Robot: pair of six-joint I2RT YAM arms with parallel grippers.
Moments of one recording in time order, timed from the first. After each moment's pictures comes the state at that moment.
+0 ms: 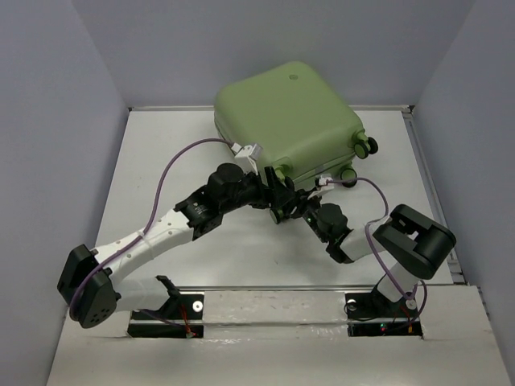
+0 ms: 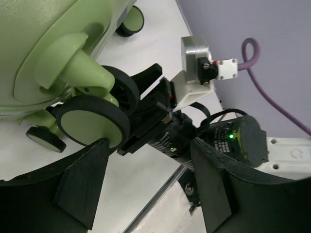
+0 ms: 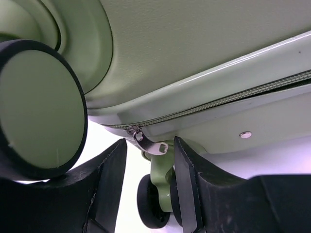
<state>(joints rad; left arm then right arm) -0.83 1.20 0.89 0.03 0.14 -0.74 0.78 1.63 0.37 1.25 0.29 0.50</state>
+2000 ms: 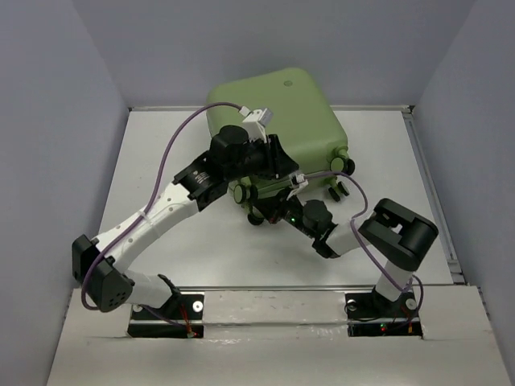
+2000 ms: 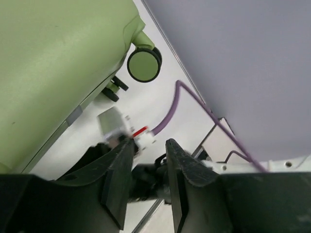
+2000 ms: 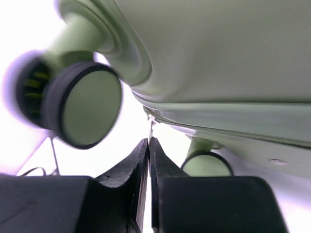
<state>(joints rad) -0.78 1.37 1.32 -0.23 0.23 -0.64 0.85 1.76 0.54 1.26 -0.04 0.62</state>
